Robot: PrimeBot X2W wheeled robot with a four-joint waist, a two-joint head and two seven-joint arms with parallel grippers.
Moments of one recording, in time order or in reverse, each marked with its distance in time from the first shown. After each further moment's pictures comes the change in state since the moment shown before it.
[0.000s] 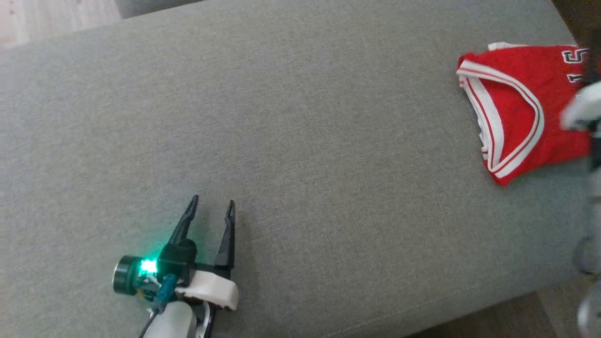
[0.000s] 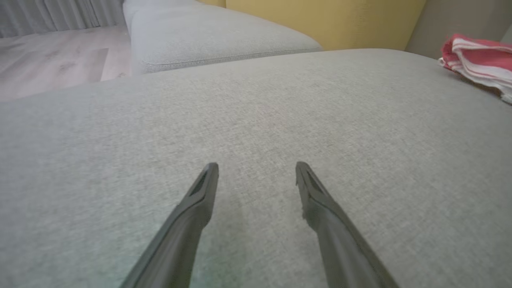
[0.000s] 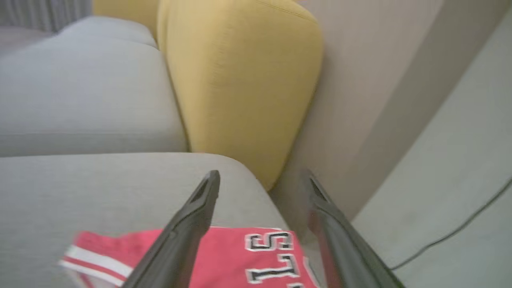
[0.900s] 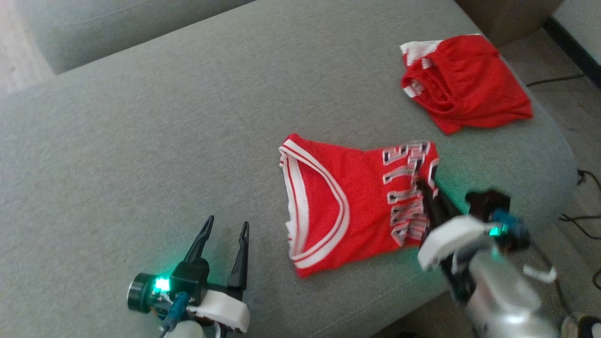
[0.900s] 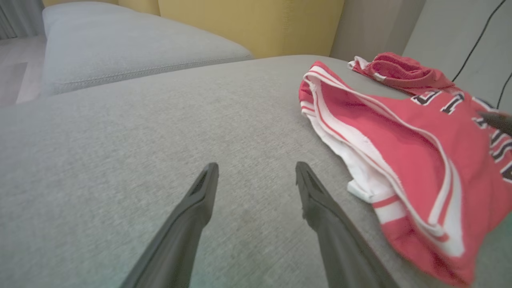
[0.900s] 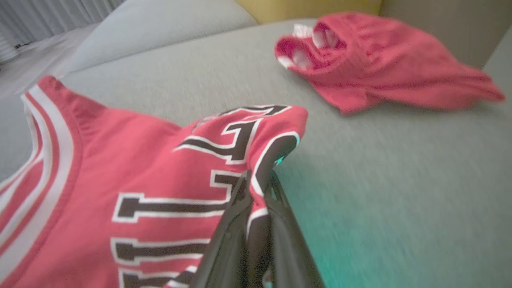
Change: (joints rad) left arm 0.056 0.001 -0.061 -0.005 -0.035 -0.006 0.000; right arm 0.478 0.224 0.499 -0.160 0.436 0.000 -0.007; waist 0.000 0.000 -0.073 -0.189
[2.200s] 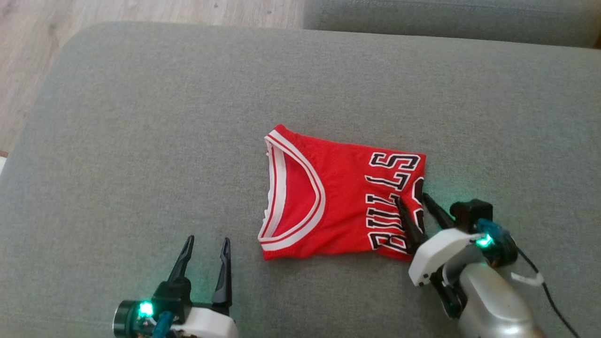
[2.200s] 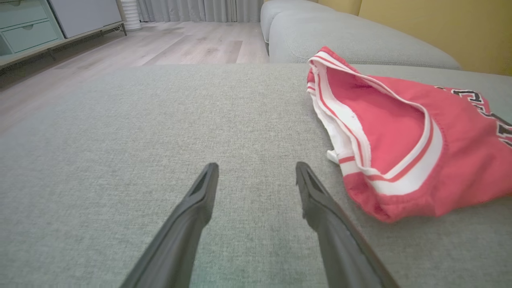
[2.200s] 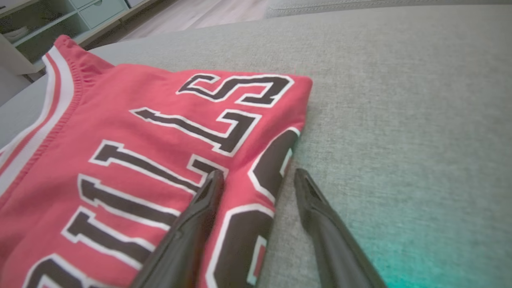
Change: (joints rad) left arm 0.085 0.000 0.067 -0.031 -0.025 0.034 0.000; right arm 0.009 0.001 0.081 0.039 0.045 0.000 0.051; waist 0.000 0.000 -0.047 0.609
